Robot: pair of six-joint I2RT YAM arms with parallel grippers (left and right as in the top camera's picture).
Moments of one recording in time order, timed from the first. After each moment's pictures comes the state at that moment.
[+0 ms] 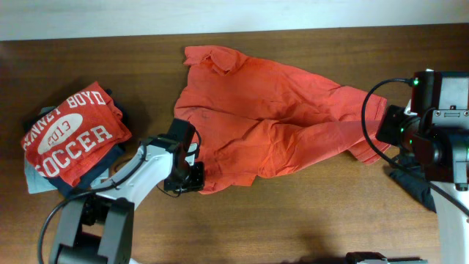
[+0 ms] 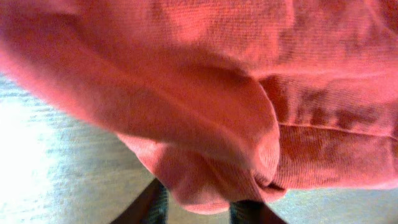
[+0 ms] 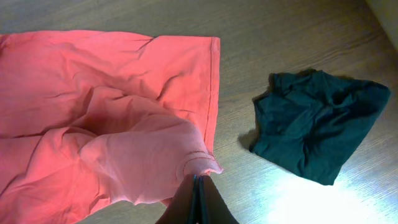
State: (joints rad) left arm -0.32 1.69 0.93 -0.80 0.23 -0.34; right arm -0.05 1.23 1.56 -1.31 0.22 0.29
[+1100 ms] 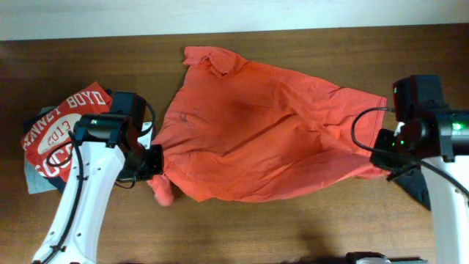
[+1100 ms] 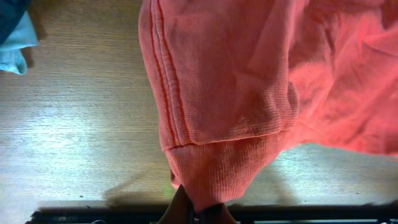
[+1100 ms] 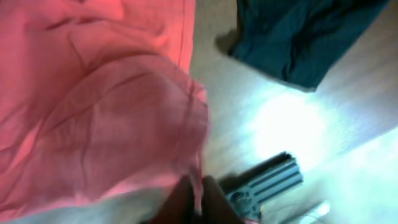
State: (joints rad) left arm -0.10 1.45 1.29 -1.37 0.04 -0.17; right arm -0.05 1.33 1.55 -1.64 0.21 0.37
